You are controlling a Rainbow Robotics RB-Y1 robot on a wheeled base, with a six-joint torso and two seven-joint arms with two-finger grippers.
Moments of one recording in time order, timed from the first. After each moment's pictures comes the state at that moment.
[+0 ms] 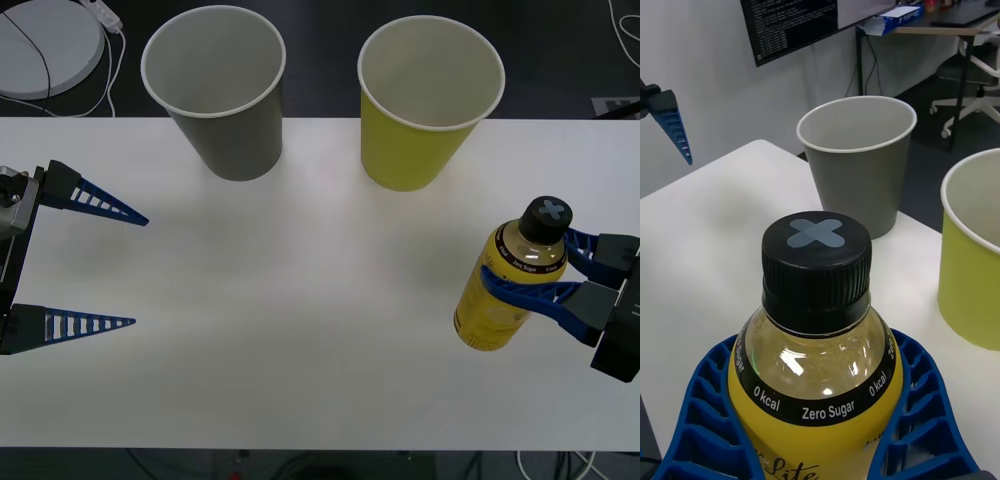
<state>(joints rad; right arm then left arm) 0.73 -1.11 -0.39 -2.60 1.19 -0.43 -0.59 0.00 1.25 0.20 -2.09 -1.17 -1.27 0.35</state>
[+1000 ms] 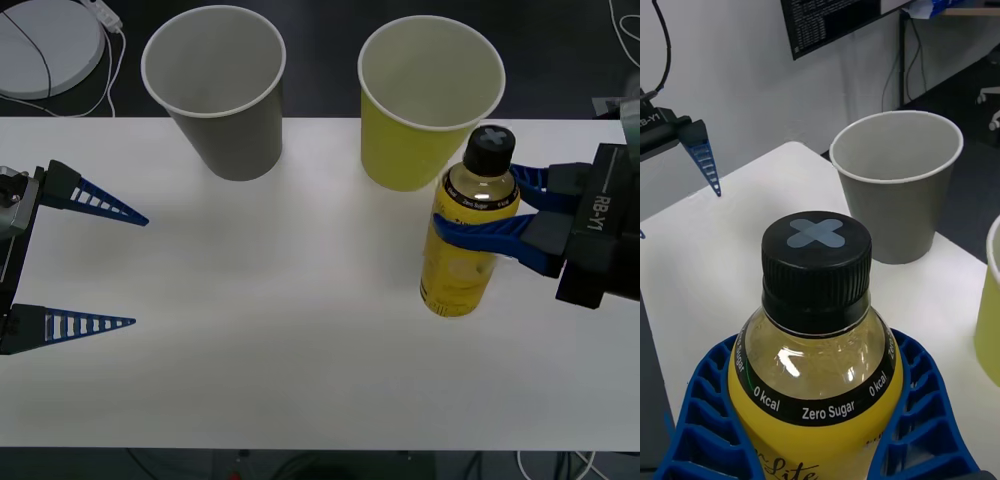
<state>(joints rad) 0.28 -1.32 -0.29 -2.59 1.44 -0.50 -1.19 0.00 1.25 0.20 -2.09 -1.17 -1.27 0.35</state>
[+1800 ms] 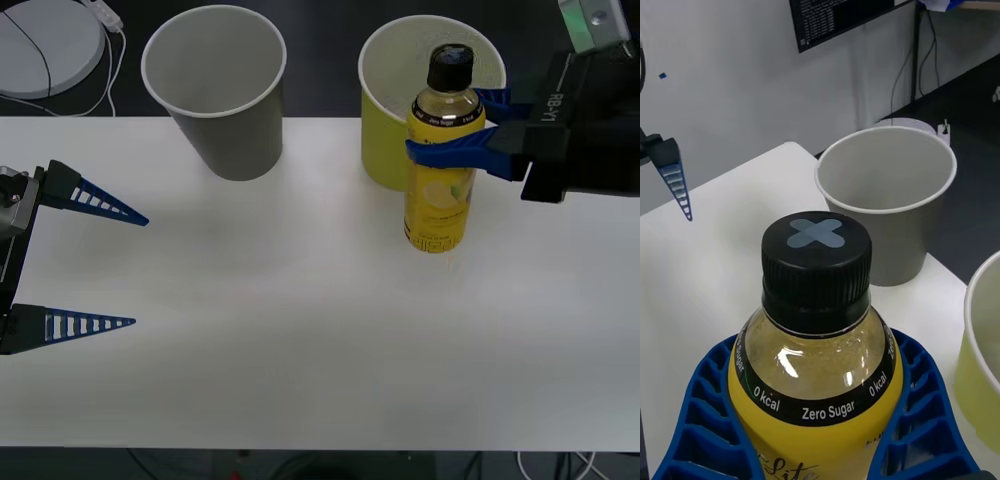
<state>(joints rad) -0.31 -1.38 0.09 -2.36 1.43 -0.58 -1.29 0.00 1.25 0.20 -2.09 -1.17 -1.27 0.35</state>
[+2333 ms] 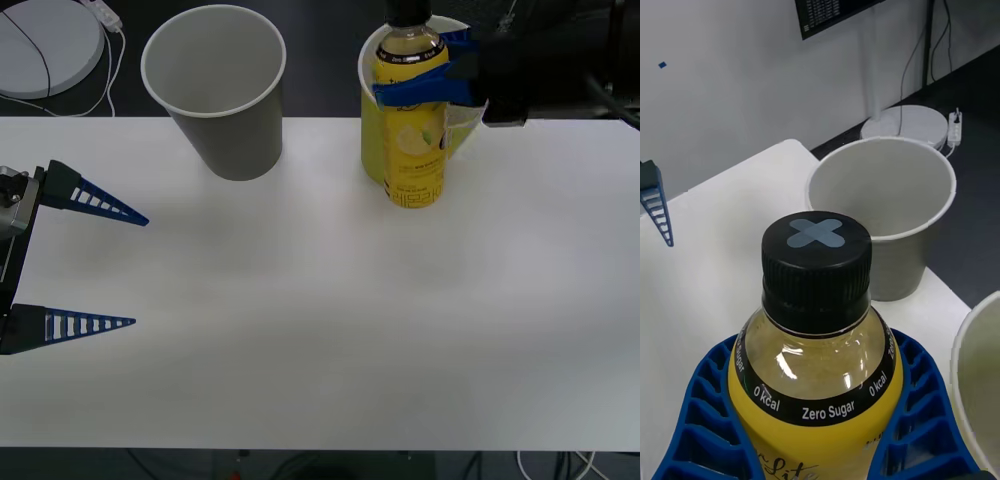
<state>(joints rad) -0.80 -1.34 0.41 -2.14 1.41 -0.70 -1.36 0.00 1.25 0.20 -2.09 -1.17 -1.27 0.35</state>
